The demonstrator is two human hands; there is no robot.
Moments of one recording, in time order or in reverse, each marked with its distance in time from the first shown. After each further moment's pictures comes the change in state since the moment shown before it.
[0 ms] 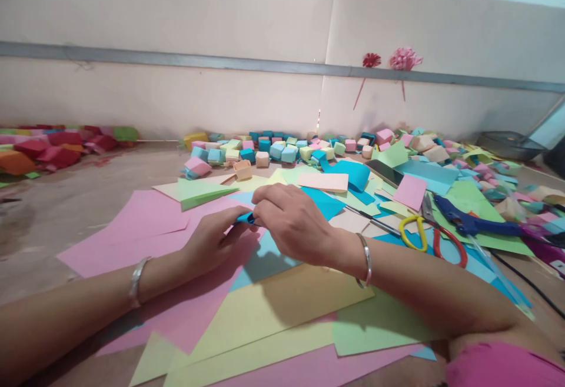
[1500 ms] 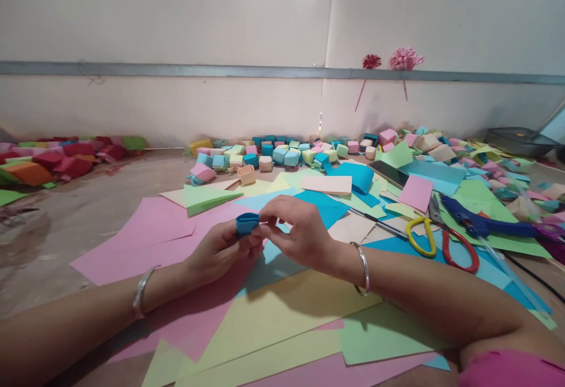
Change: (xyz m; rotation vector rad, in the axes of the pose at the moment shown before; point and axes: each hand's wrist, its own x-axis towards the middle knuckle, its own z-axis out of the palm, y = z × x) left_hand -0.001 0.015 0.004 -0.660 -0.096 -0.209; right_hand -0.008 -0.002 0.017 0.370 0.147 0.273
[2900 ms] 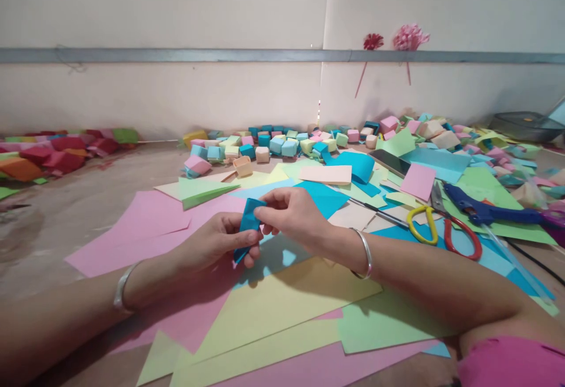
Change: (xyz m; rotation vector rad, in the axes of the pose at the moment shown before) left_hand -0.003 0.012 0.002 -0.648 -0.046 -0.619; right_hand 0.009 -0.005 0.003 0.538 -0.097 0.788
